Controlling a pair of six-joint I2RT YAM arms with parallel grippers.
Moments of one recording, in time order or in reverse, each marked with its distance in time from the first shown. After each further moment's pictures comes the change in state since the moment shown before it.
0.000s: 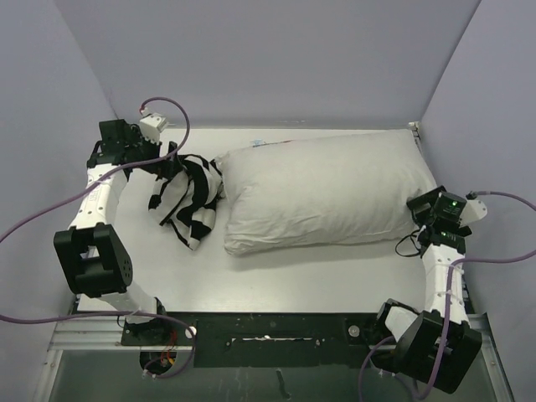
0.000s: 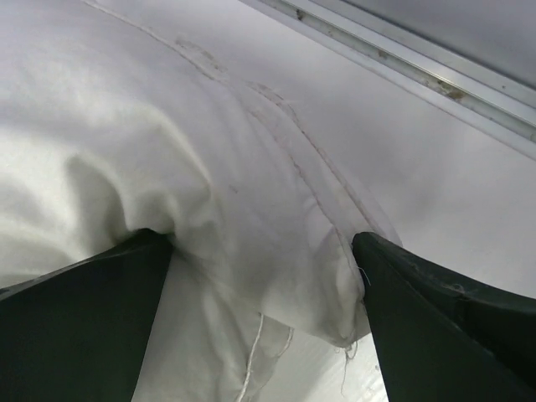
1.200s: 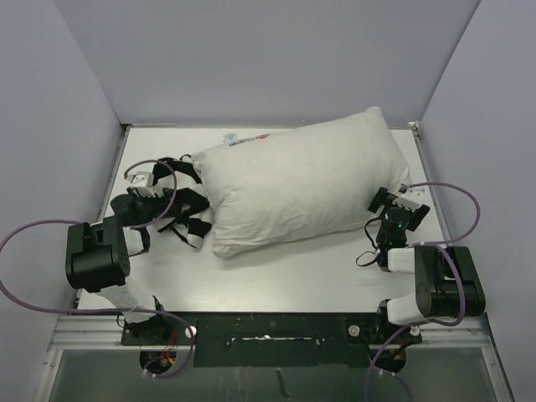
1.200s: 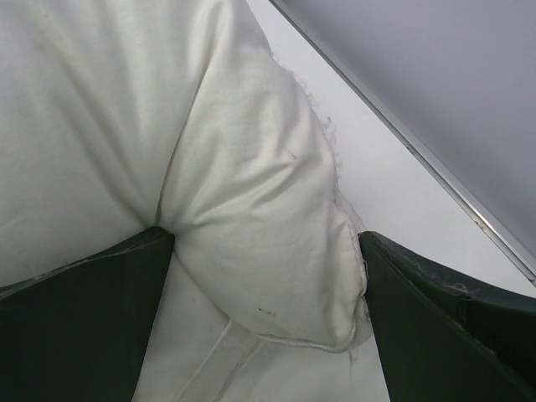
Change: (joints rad) left arm 0.085 0.080 -0.943 1.448 -0.026 -0.486; right arm 0.407 0.434 -0.416 1.322 0.290 -0.576
